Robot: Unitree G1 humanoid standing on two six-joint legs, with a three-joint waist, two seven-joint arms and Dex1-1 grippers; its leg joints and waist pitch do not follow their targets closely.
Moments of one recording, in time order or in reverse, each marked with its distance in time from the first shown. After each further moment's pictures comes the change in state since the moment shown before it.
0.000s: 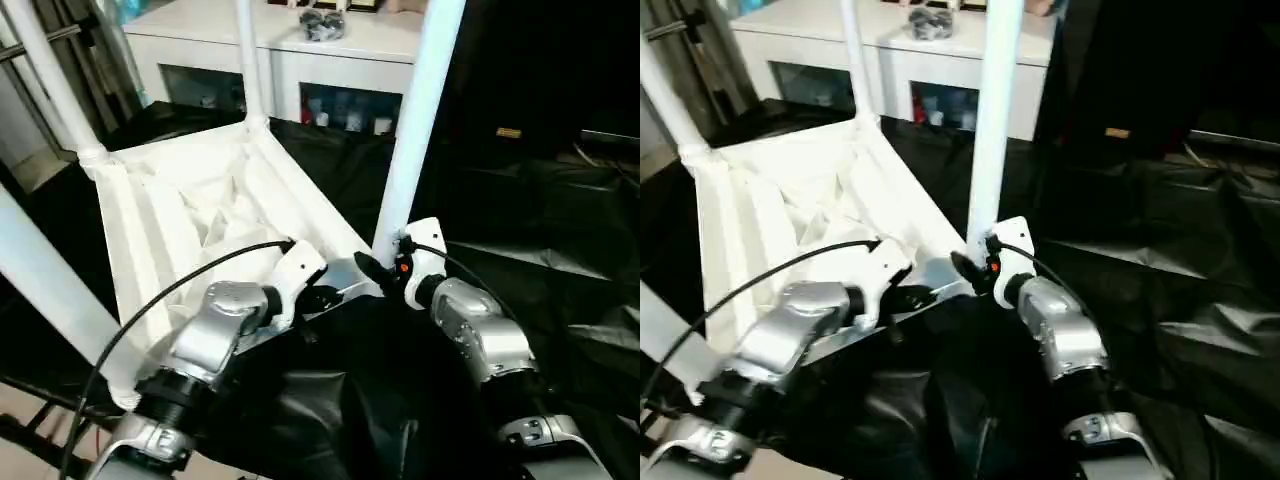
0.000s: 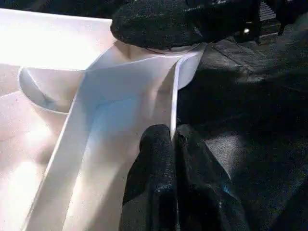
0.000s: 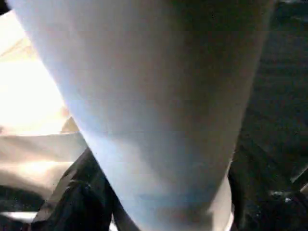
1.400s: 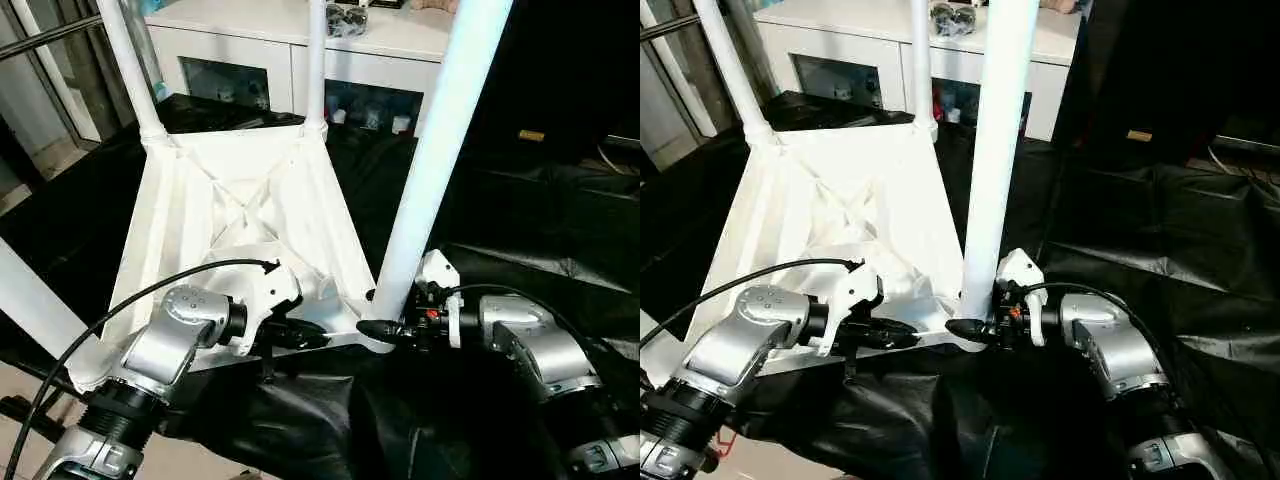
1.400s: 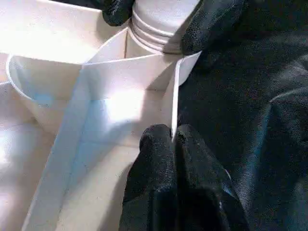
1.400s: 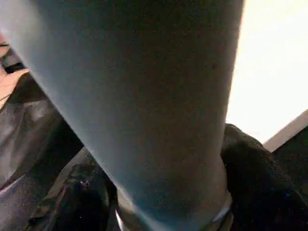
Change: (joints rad) left arm 0.067 0.200 -0.045 -0.094 -0.085 -0.061 -0.368; right arm 0.107 -0.247 0.134 -0.159 0.072 -0.001 0.643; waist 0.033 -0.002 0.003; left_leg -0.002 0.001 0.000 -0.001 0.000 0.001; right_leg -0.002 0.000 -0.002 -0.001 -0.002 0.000
